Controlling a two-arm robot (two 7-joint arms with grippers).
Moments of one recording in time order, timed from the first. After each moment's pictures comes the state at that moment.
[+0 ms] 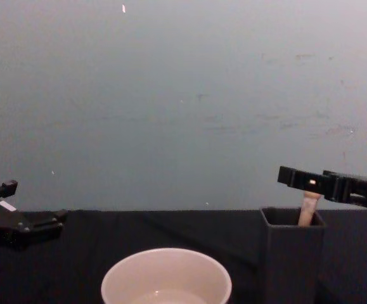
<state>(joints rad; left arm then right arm) -0.20 0.60 0.45 -1.41 -0.25 -0.12 0.03 0.22 0.41 -0.33 -1.52 0.63 0.17 0.28</state>
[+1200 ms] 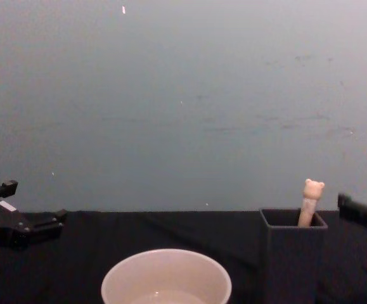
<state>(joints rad) -0.20 0.60 0.45 -1.41 -0.25 -0.12 0.03 0.15 0.30 -0.27 -1.44 0.25 0.01 -0.04</state>
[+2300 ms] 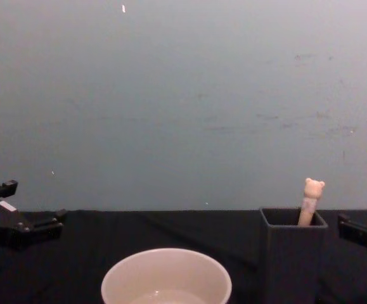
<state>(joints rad) -0.20 0.60 0.45 -1.41 -0.25 -0.12 0.03 0.15 0.28 -0.26 -1.40 0.25 0.03 -0.04</state>
